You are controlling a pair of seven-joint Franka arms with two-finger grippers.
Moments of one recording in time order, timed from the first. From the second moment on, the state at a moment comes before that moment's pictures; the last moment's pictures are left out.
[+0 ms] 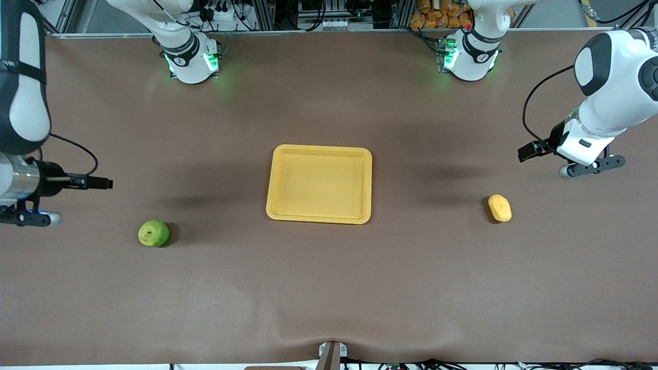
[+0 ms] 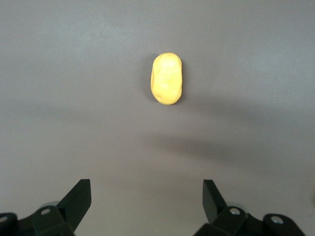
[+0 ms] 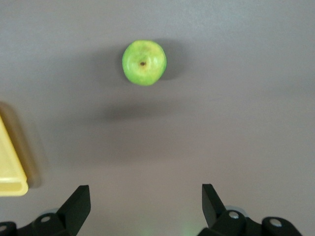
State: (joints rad) left arm 0.18 -0.07 -0.18 -2.15 0.05 2.03 -0.22; right arm -0.09 0.37 -0.02 -1.49 0.06 1.57 -0.02
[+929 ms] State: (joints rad) left arm 0.18 0.17 -0.18 -2.26 0.05 2.55 -0.26; right arm -0.05 0.60 -0.01 -1.49 0.06 1.87 -0.02
